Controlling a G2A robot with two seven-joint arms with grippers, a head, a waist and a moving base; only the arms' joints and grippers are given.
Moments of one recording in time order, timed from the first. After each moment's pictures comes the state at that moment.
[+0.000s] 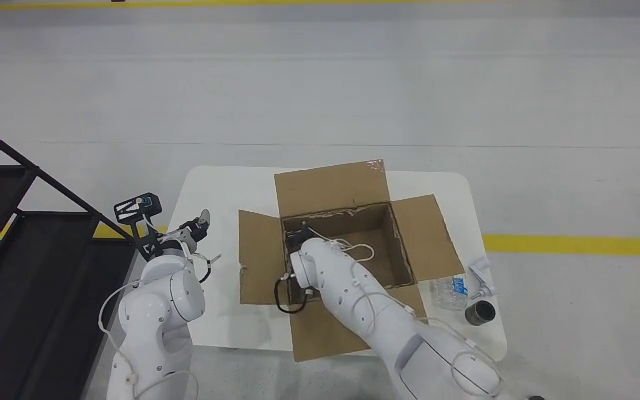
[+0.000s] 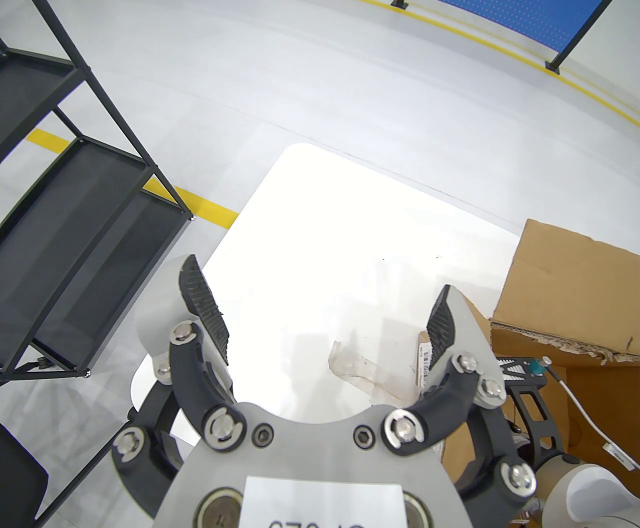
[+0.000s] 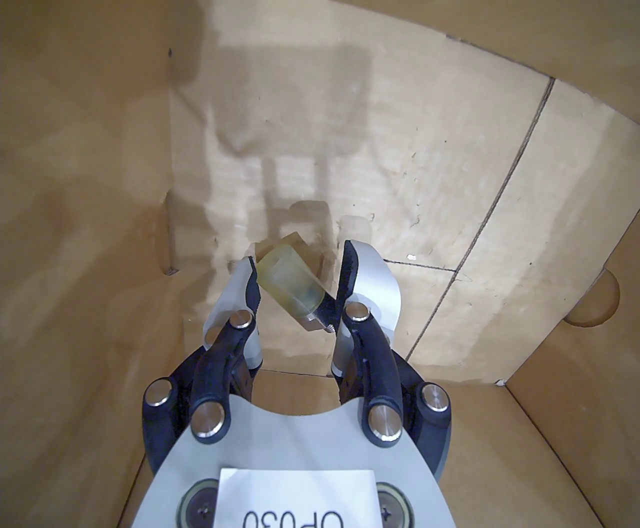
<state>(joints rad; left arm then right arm) 1.41 -1.40 -1.57 -2.02 1.48 0.46 -0.86 -0.58 -1.92 0.70 -0.37 -1.03 0.34 0.87</state>
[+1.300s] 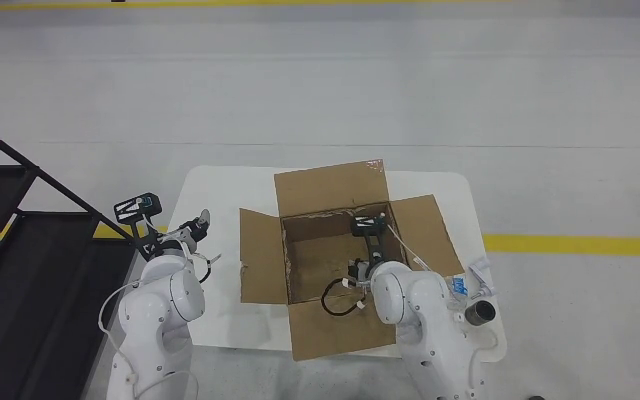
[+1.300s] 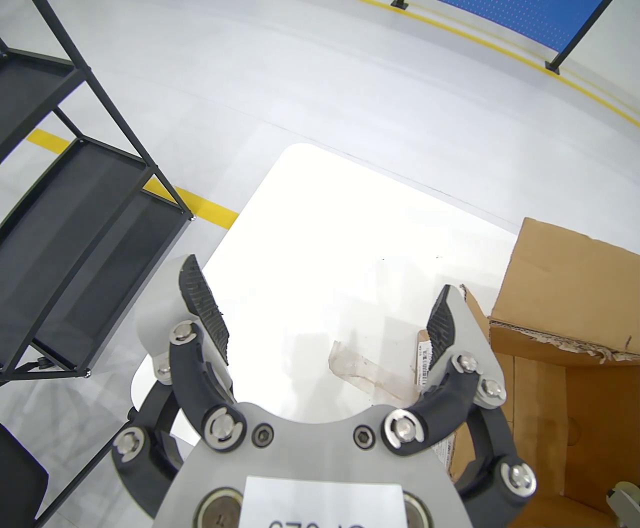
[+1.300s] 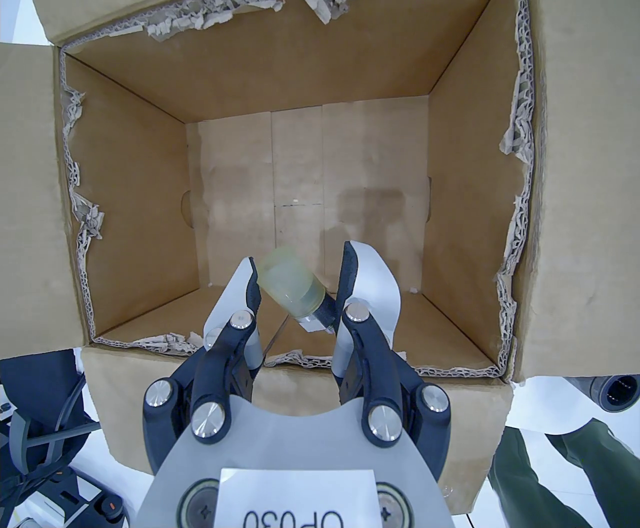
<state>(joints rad) 1.41 -1.40 -1.57 -2.02 1.48 0.46 -0.86 -1.30 -1.61 1.19 -1.81 -1.49 0.29 1.23</state>
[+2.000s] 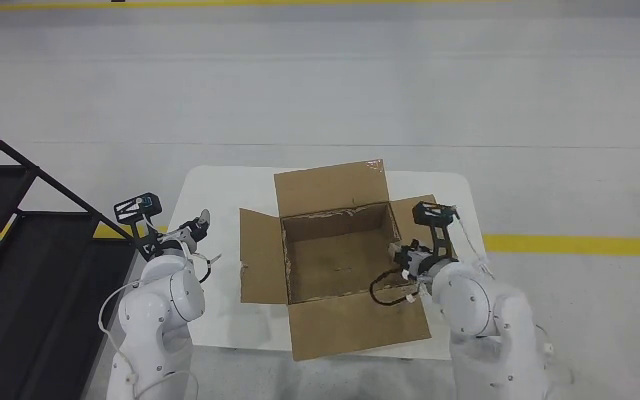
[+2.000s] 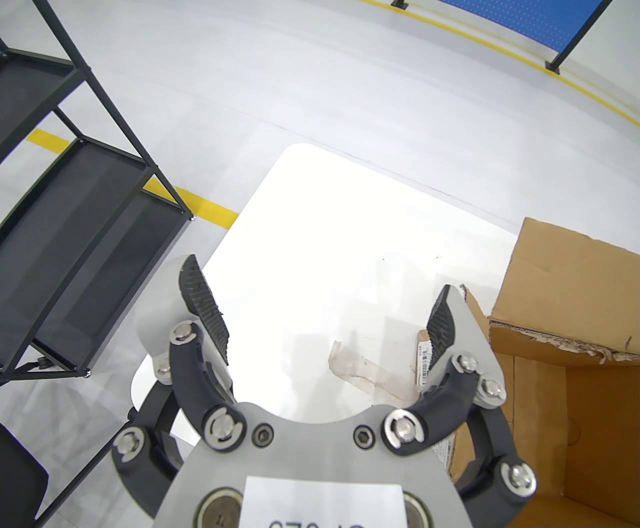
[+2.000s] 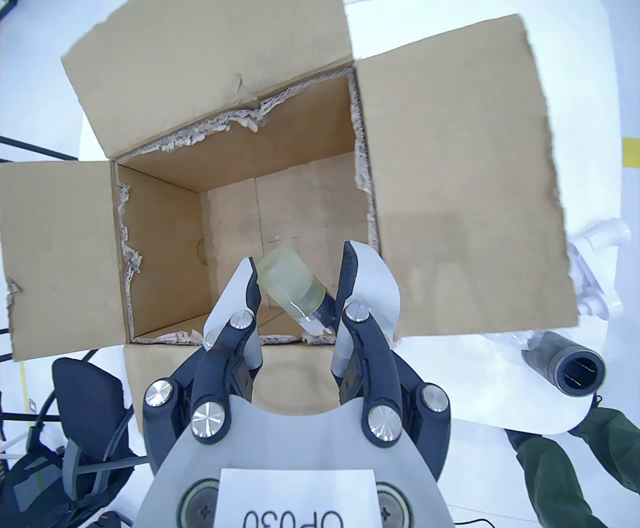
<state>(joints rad) 1.41 -1.40 -1.57 -2.02 1.48 0.46 -0.86 -1.47 -1.57 1.51 -2.14 -1.29 0.21 1.23</state>
